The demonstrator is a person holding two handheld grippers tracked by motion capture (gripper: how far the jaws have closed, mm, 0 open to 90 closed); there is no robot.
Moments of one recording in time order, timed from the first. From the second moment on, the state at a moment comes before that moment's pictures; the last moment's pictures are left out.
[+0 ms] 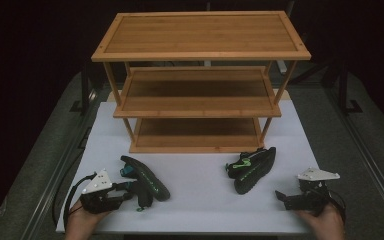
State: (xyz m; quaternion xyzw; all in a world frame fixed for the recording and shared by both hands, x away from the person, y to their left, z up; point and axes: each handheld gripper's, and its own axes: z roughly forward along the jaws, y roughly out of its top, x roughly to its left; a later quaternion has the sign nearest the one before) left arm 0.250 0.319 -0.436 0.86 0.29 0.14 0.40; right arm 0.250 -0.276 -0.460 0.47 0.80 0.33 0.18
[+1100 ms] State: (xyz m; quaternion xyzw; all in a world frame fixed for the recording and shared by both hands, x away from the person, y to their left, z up) left arm 0.288 0.285 -0.397 0.86 0.29 0.15 0.41; right arm 0.250 -0.276 -0.460 0.47 0.80 0.33 0.18
